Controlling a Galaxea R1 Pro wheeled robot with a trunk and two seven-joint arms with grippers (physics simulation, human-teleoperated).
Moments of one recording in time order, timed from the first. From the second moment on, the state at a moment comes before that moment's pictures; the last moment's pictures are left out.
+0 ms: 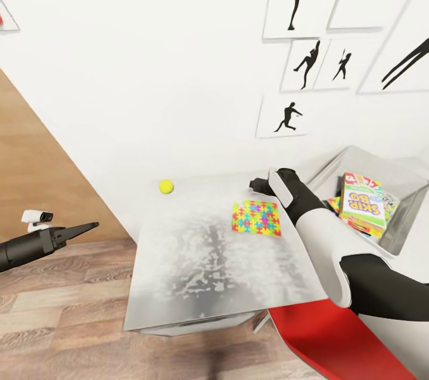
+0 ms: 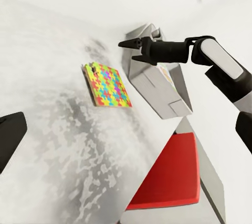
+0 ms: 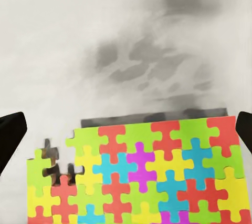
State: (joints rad) left arm -0.50 0.36 0.54 -1.42 0.08 1.02 -1.57; right arm -1.24 0.08 0.07 -0.51 -0.43 0.67 -0.34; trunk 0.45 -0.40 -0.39
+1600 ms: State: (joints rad) left arm -0.50 0.36 0.54 -1.42 0.08 1.02 -1.57; right arm -1.27 0.08 0.07 -0.52 -0.43 0.68 -0.37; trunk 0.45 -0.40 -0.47
